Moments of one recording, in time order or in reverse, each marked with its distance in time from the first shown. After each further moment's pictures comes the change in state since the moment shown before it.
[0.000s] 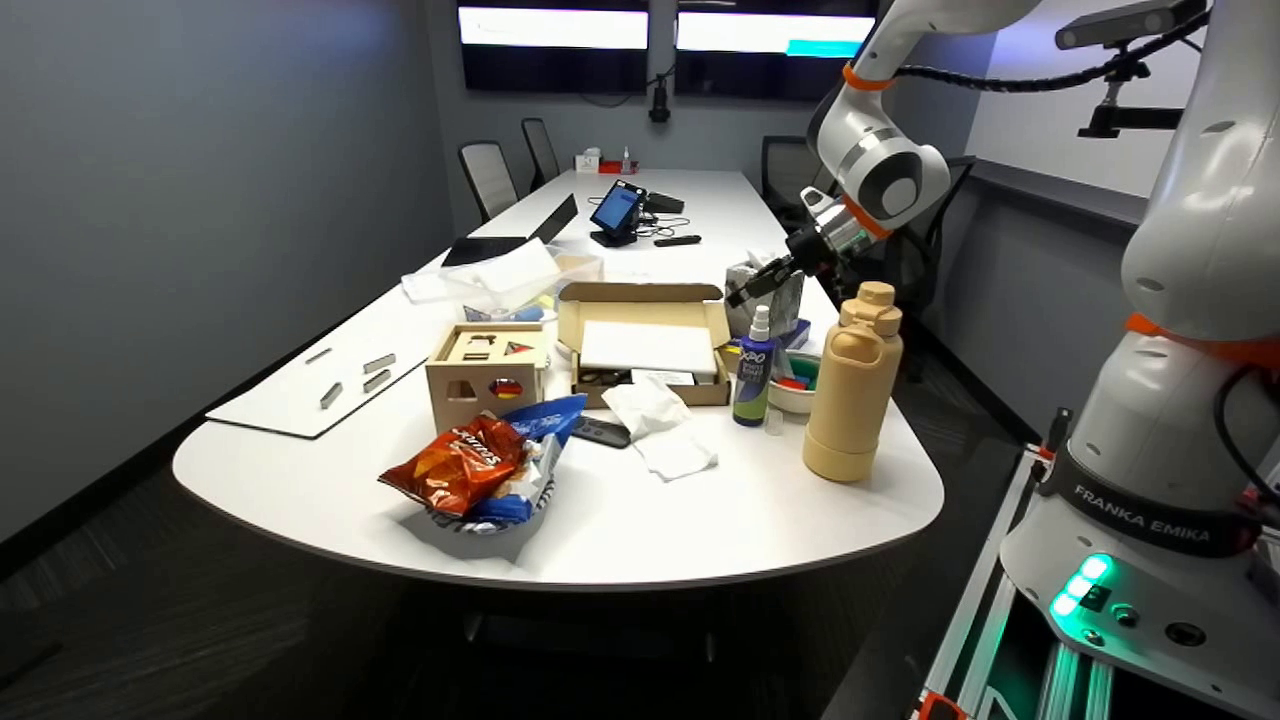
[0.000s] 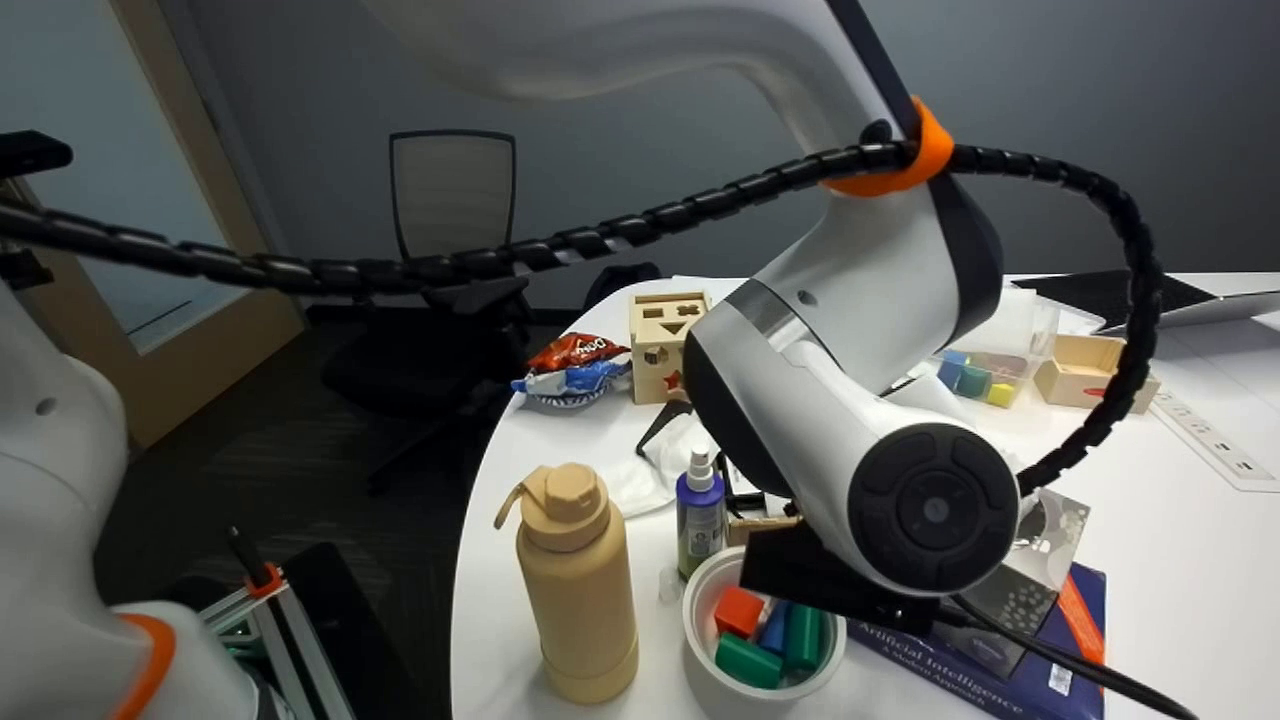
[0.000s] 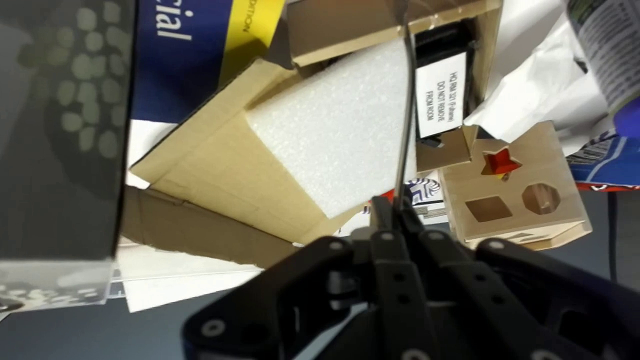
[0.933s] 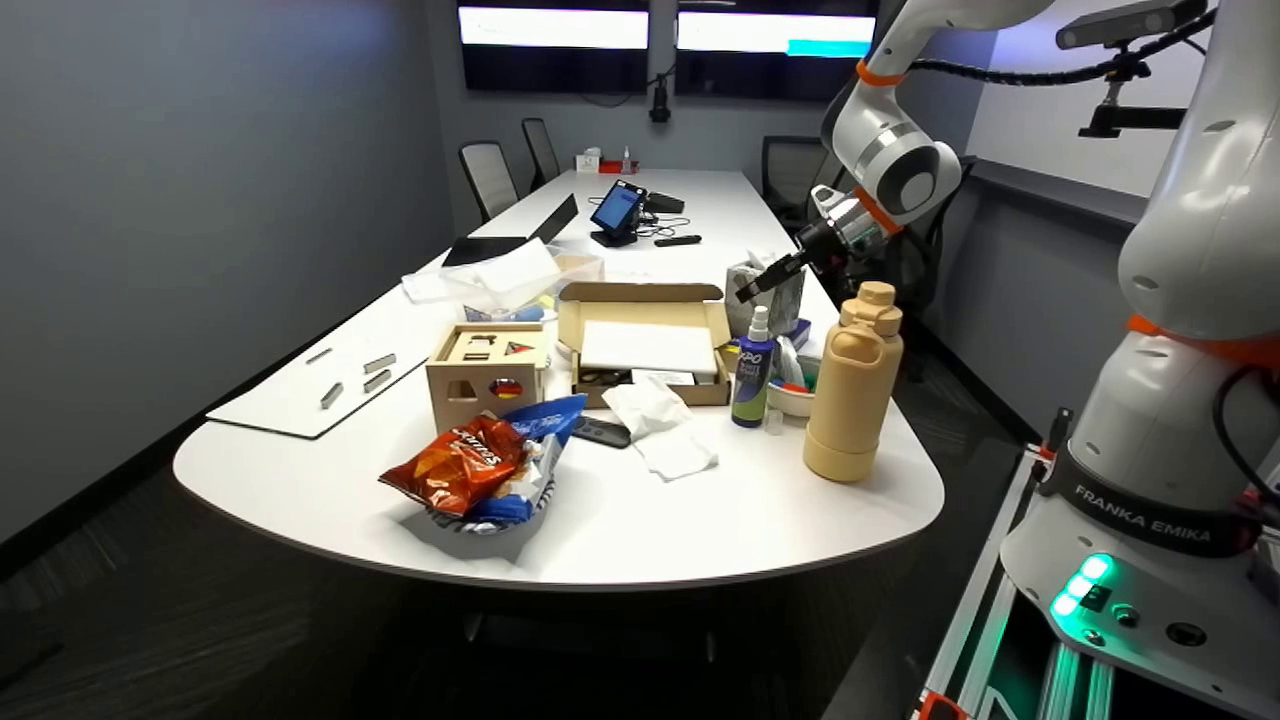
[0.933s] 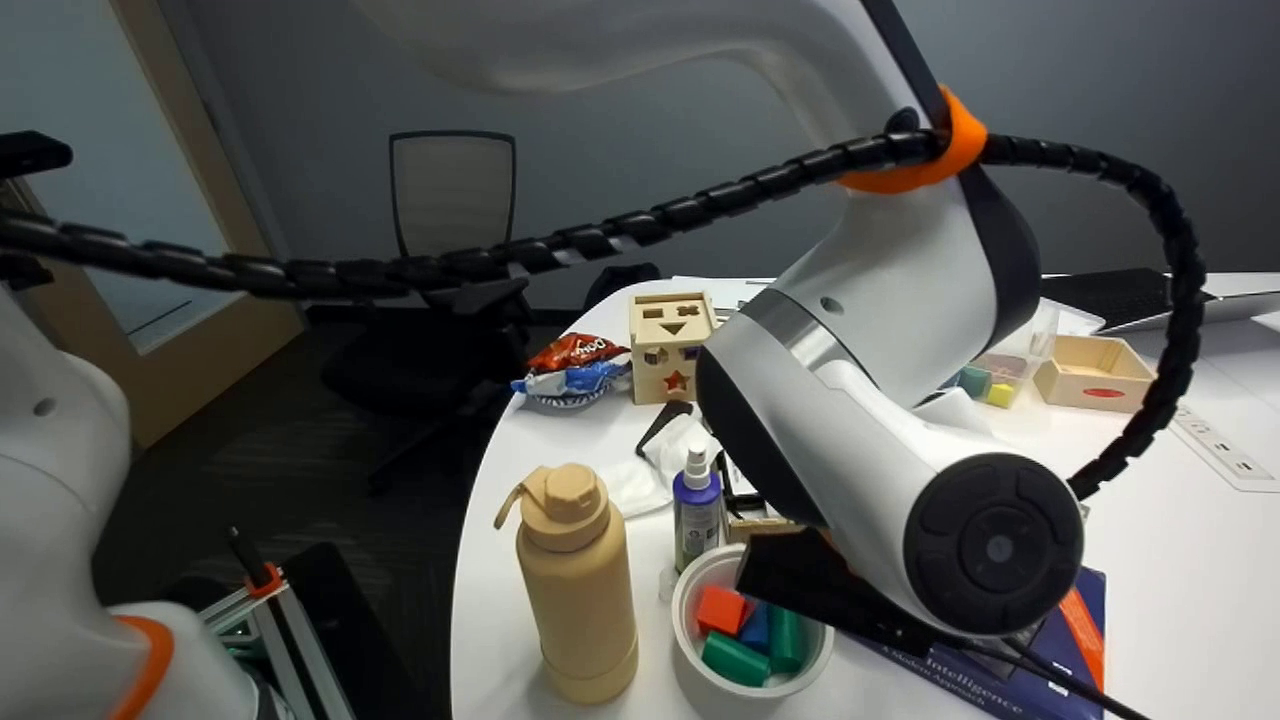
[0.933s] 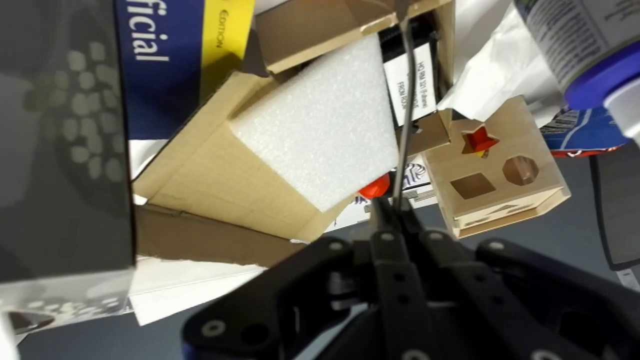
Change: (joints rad) arm -0.024 -0.015 -0.037 0.000 -0.084 -0.087 0.129
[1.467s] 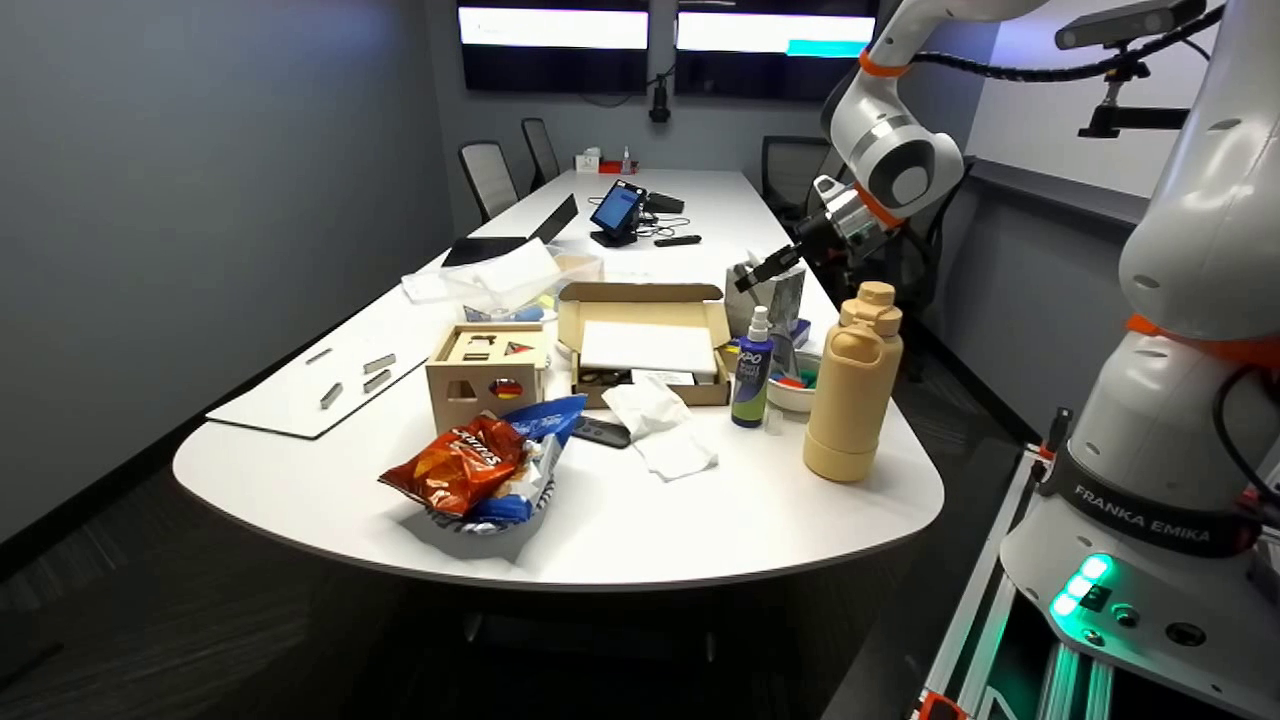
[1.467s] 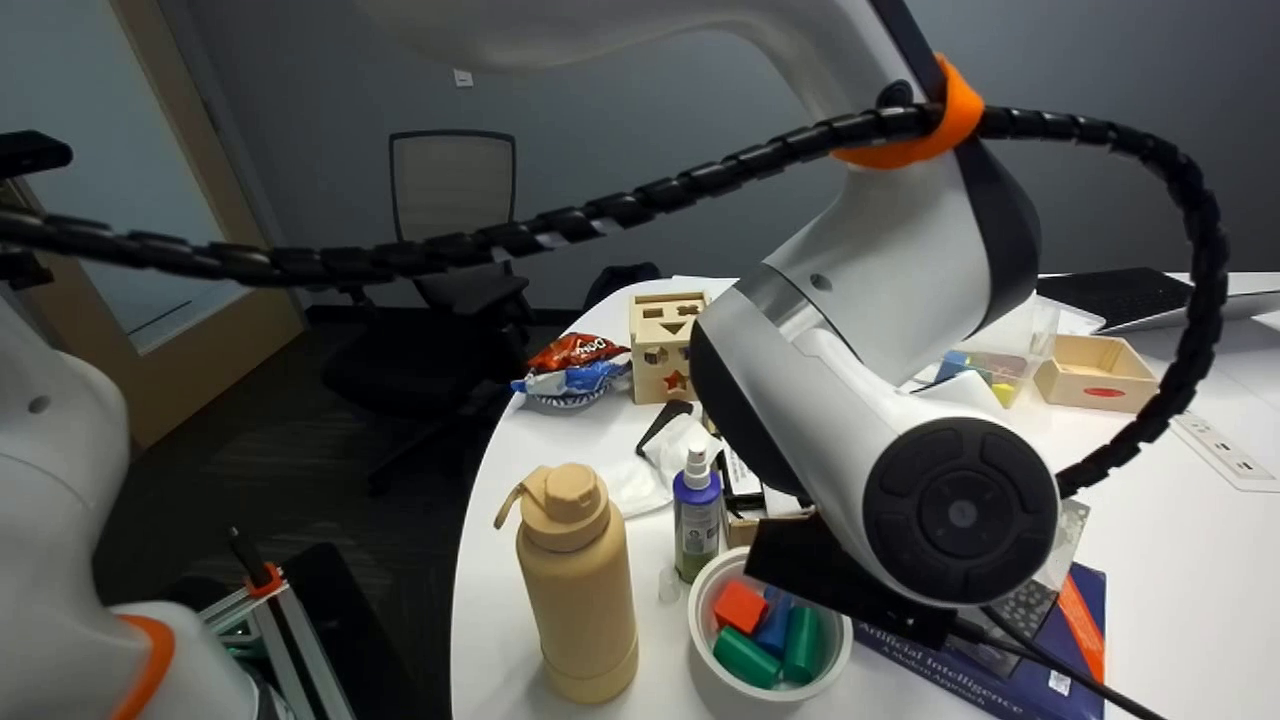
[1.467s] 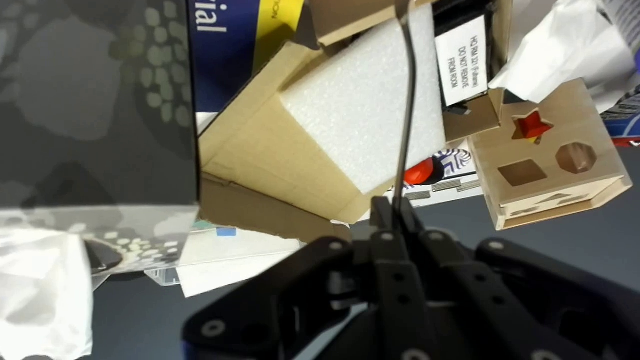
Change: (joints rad) arm 0.010 -0.024 0.016 0.000 0.093 0.096 -0.029
